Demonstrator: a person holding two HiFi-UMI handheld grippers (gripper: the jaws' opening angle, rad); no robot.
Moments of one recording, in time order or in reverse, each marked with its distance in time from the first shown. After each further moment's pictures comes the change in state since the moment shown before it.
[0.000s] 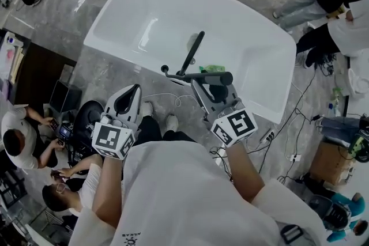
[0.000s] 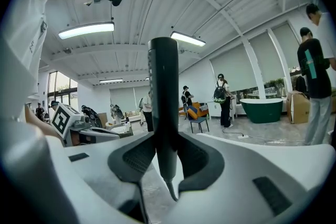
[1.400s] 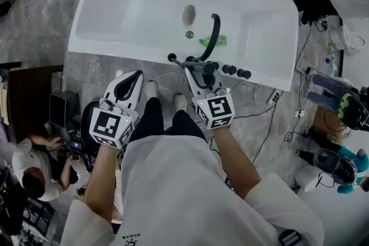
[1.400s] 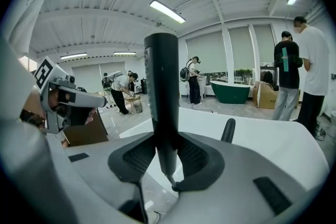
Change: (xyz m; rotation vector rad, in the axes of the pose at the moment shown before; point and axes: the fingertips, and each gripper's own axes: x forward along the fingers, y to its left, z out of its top) left arm 0.076 0.113 -0.042 -0.010 0.171 -0.293; right arm 0.124 -0.020 -0.139 0.071 0.248 -0.368
